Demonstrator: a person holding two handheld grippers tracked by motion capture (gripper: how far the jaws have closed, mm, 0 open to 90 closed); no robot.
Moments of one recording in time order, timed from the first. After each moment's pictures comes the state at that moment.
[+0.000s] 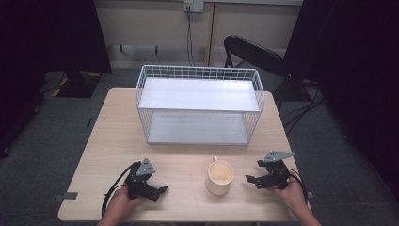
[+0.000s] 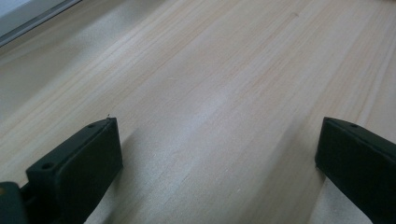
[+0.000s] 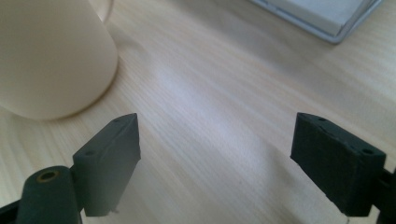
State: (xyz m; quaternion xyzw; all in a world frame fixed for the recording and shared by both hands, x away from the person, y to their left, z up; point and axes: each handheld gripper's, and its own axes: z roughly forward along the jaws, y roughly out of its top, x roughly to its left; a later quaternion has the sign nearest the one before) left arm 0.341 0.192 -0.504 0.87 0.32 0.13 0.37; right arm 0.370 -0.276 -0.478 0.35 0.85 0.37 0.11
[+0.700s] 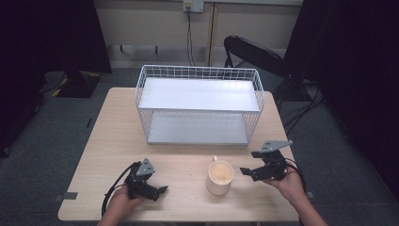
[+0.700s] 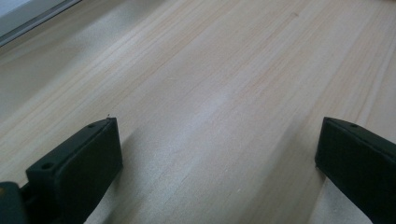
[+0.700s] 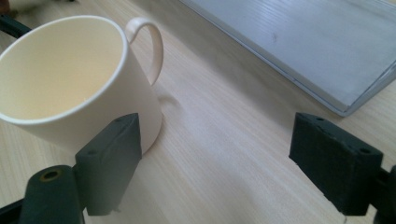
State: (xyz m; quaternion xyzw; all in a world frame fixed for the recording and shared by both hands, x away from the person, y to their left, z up) left arm 0.341 0.192 -0.504 0.87 0.32 0.13 0.37; right arm 0.376 -0.250 -0.430 0.32 0.86 0.39 0.11
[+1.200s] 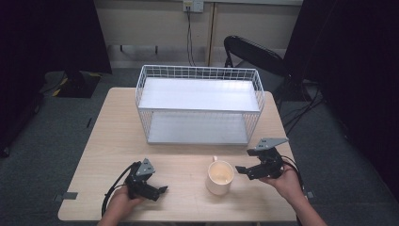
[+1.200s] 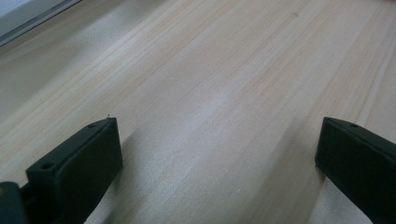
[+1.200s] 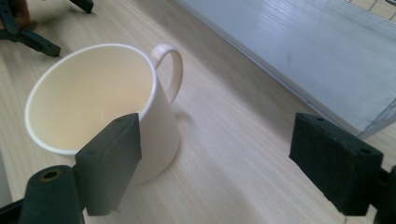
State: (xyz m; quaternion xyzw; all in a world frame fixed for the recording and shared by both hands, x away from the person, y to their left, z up) left arm 0.341 0.192 -0.504 0.87 0.32 0.13 0.37; right arm 0.374 -0.233 -0.415 0.30 0.86 0.39 0.10
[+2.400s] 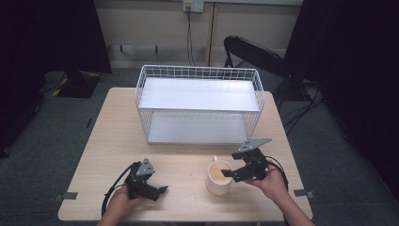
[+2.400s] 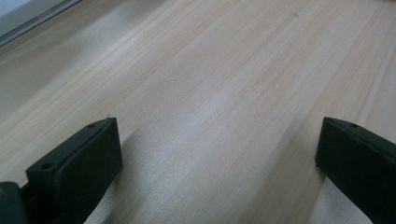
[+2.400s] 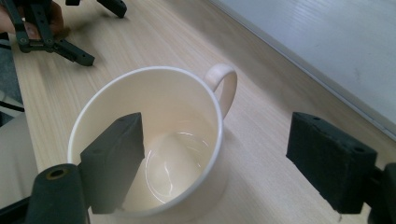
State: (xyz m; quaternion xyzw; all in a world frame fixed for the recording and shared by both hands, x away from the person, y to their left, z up) left arm 0.341 0.192 -0.504 0.87 0.32 0.13 0.37; right arm 0.374 -0.192 -0.423 0.29 0.87 0.40 0.06
